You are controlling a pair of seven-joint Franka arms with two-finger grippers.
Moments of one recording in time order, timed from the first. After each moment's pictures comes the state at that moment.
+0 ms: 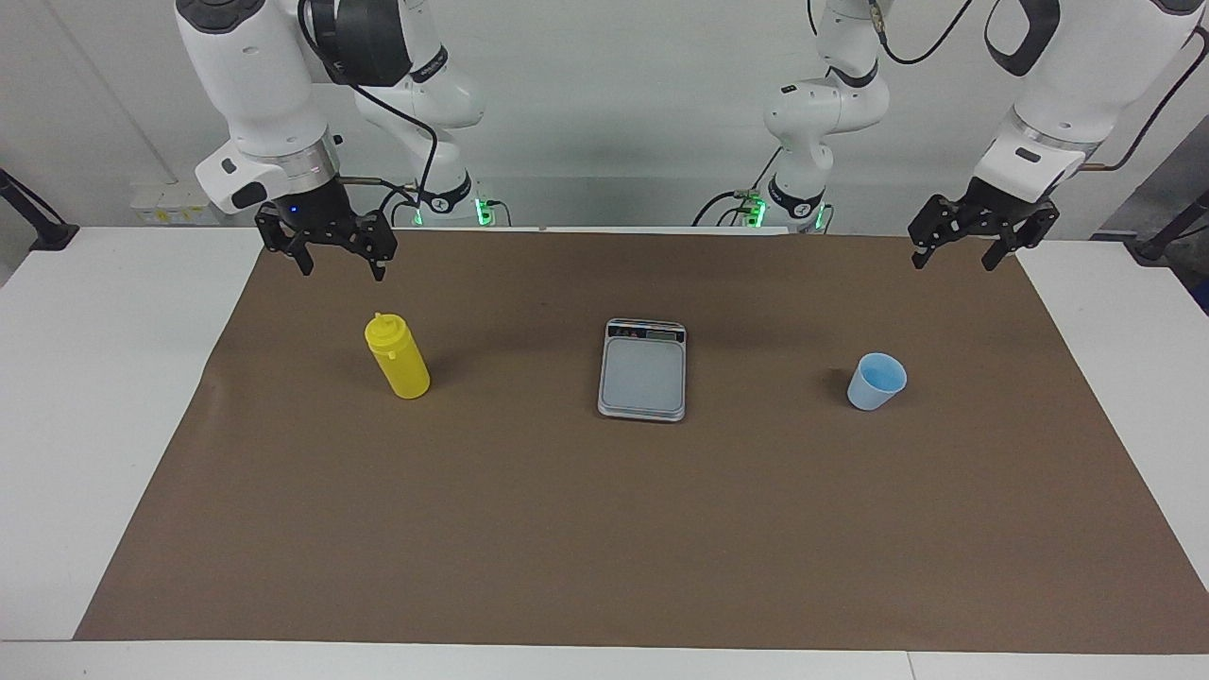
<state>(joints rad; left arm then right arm) 0.14 -0.05 -0.20 -1.63 -0.03 1.60 0.02 -0.03 -0.01 0.10 -1.65 -0.05 1.63 0.13</state>
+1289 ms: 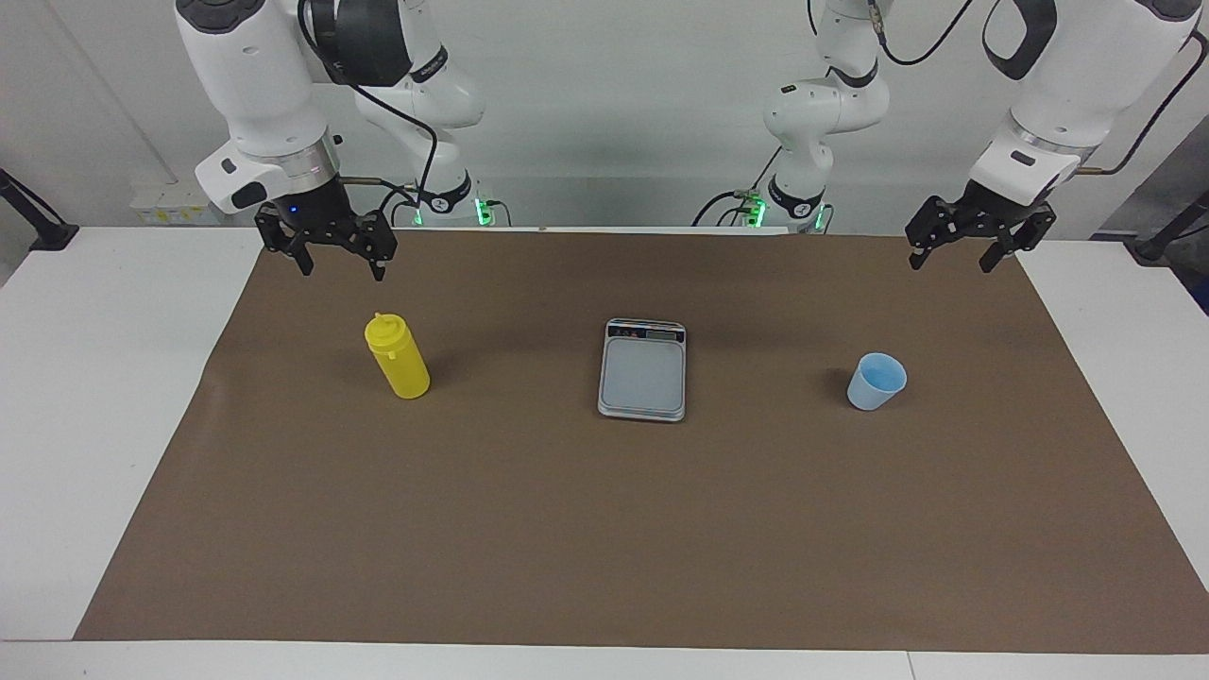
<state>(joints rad) 0.14 -0.05 -0.20 -1.64 -0.03 1.60 0.04 -0.03 -0.01 0.10 -1.65 -0.05 1.63 0.13</state>
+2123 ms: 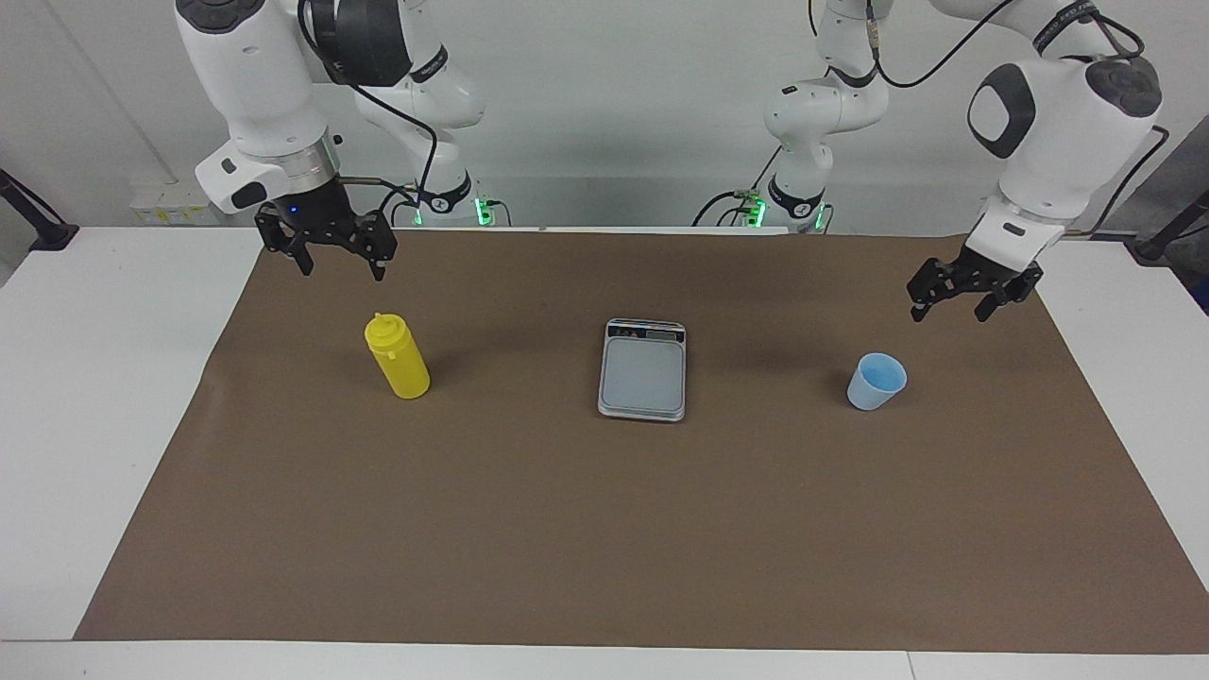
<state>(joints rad) 0.19 -0.04 -0.18 -1.93 -0.03 1.94 0.04 -0.03 -0.01 0.10 -1.65 -0.05 1.63 0.13</state>
